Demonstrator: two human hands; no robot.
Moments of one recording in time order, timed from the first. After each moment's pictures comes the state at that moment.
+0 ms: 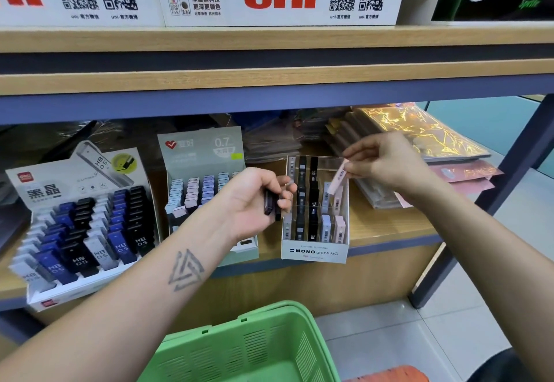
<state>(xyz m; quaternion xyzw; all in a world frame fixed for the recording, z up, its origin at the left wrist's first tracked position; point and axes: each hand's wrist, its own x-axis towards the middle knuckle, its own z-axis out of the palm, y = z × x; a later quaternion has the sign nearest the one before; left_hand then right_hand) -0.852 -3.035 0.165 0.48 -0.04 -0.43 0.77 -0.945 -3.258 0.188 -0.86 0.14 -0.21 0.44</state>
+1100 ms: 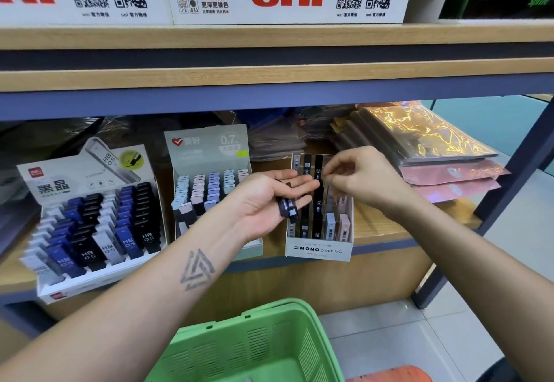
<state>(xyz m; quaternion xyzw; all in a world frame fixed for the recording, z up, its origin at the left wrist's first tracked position) -0.864 -3.038 0.162 0.45 -0.07 -0.41 0.79 -0.942 -3.218 0.174 -0.91 0.12 -0.17 0.35</state>
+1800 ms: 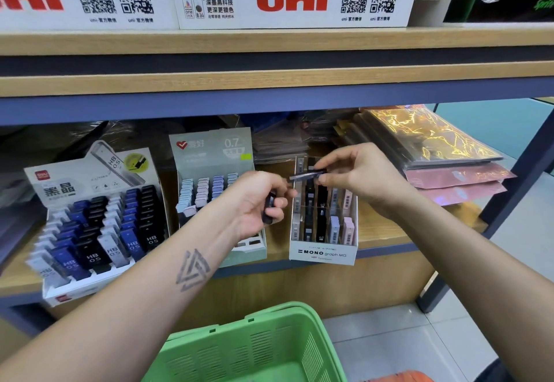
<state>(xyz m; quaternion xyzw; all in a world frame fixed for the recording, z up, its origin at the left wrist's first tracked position) -0.851 -3.029 0.168 0.58 -0.05 -0.37 0.72 -0.932 -3.213 0.178 -0.84 0.07 -0.17 0.50</state>
